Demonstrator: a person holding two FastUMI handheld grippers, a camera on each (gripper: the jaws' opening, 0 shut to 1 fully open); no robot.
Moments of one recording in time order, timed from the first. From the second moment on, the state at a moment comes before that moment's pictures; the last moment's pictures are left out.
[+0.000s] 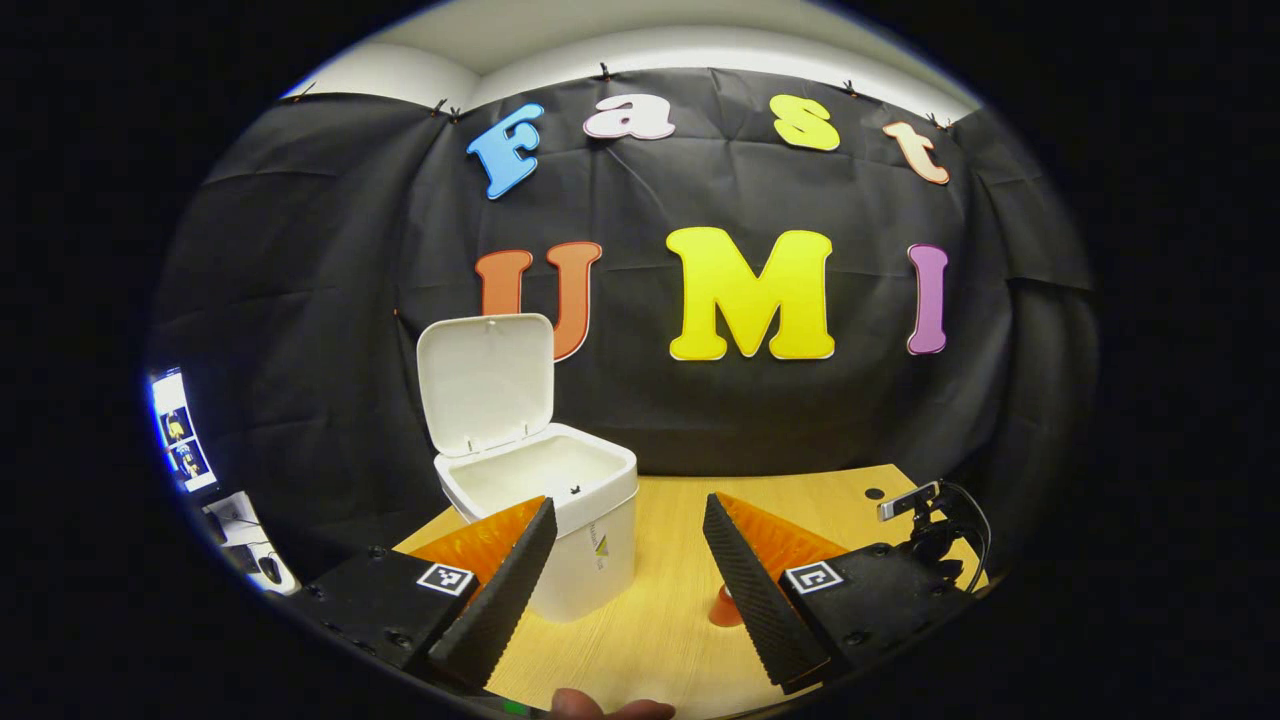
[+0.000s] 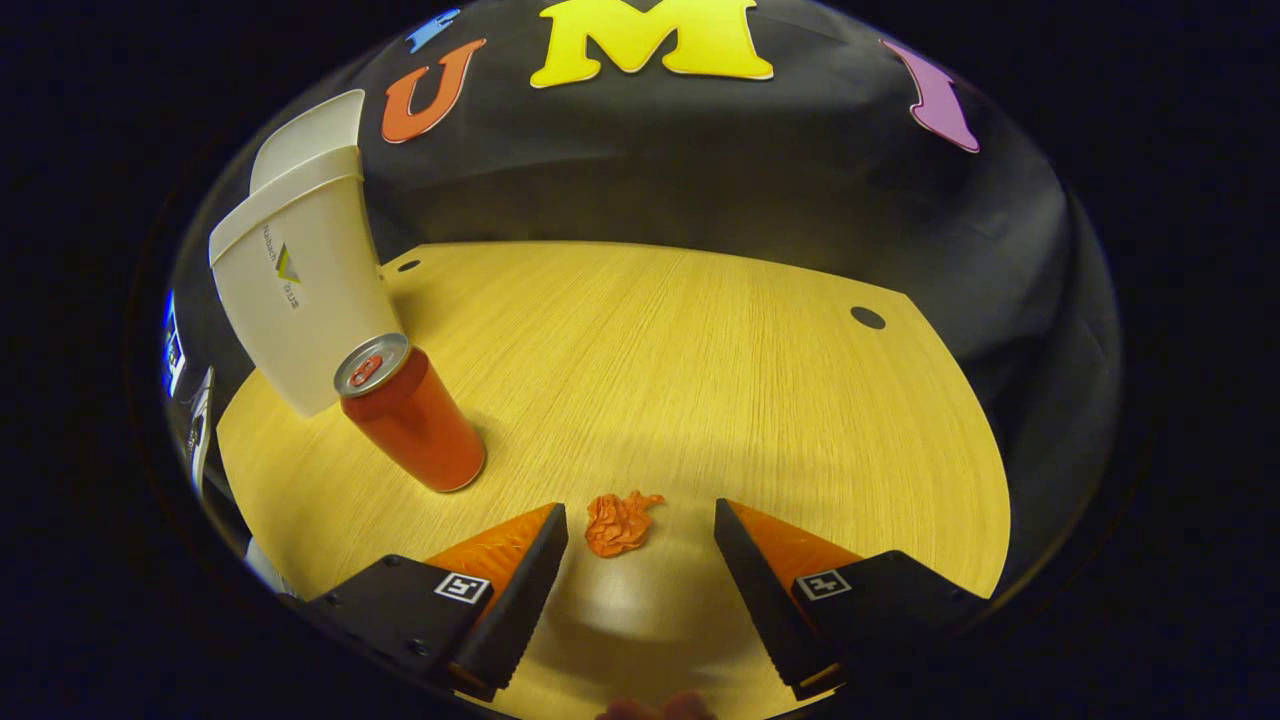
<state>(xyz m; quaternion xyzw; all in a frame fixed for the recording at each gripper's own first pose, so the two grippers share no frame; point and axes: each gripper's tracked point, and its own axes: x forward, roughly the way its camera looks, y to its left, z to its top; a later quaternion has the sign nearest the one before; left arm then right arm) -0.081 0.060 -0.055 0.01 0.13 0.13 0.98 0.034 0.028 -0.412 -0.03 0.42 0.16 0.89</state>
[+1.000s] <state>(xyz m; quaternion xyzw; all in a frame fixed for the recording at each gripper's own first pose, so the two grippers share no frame) -0.089 0.089 -0.059 0.00 0.15 0.16 0.98 0.028 0.057 -0.440 -0.05 0.48 0.20 0.86</state>
